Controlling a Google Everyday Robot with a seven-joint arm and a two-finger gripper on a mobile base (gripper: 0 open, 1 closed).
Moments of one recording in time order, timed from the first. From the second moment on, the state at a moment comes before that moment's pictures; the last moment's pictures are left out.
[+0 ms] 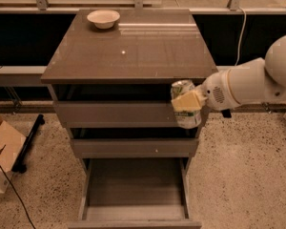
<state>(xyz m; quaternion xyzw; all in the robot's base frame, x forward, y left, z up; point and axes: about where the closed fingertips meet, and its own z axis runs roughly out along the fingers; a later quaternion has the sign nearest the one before) 0.532 -0.122 0.850 -0.31 0.86 0.23 0.33</state>
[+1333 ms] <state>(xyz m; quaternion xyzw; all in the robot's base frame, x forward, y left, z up) 0.567 -0.112 0.885 -0.31 0.83 0.23 0.40</state>
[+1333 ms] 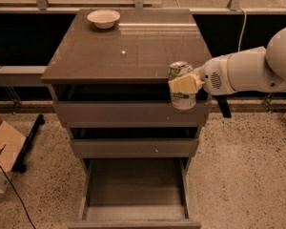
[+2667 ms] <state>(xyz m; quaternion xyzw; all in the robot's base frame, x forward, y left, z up) 0.715 -0.128 0.910 -0.28 0.75 0.27 0.53</state>
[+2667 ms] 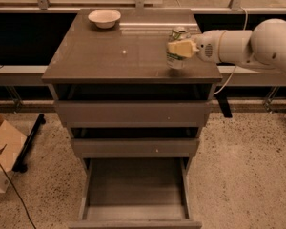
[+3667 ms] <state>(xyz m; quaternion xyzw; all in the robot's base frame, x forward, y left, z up) 0.770 -0.132 0.890 -0.27 0.75 0.27 0.54</state>
